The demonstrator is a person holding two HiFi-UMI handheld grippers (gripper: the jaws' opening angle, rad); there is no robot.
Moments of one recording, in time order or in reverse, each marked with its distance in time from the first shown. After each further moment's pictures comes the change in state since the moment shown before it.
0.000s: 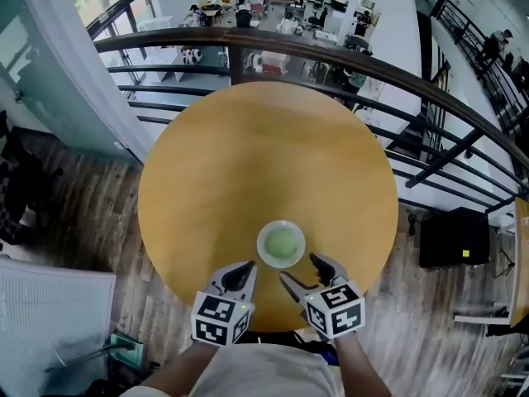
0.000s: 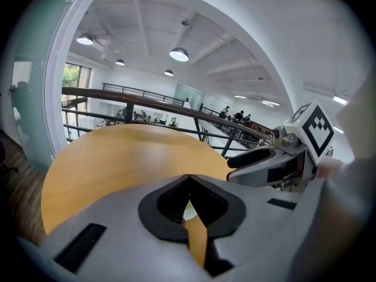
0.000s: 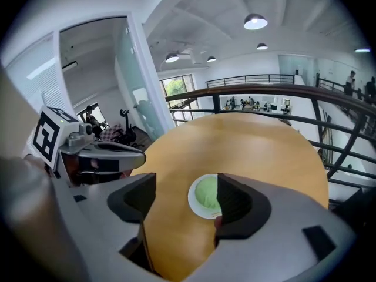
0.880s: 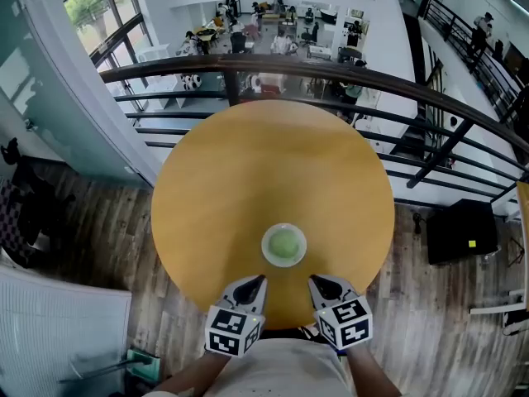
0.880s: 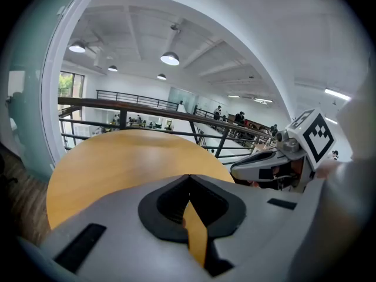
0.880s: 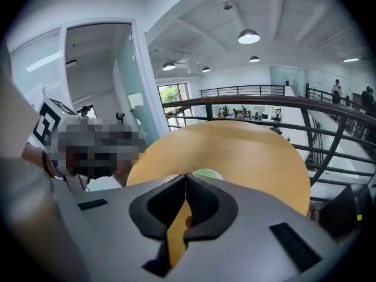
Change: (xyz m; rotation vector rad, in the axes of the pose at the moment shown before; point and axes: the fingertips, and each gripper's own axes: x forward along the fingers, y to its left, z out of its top) left arm -0.035 -0.054 -0.012 0.078 -0.027 -0.021; right arm -0.069 0.003 -0.036 -0.013 -0.086 -0.085
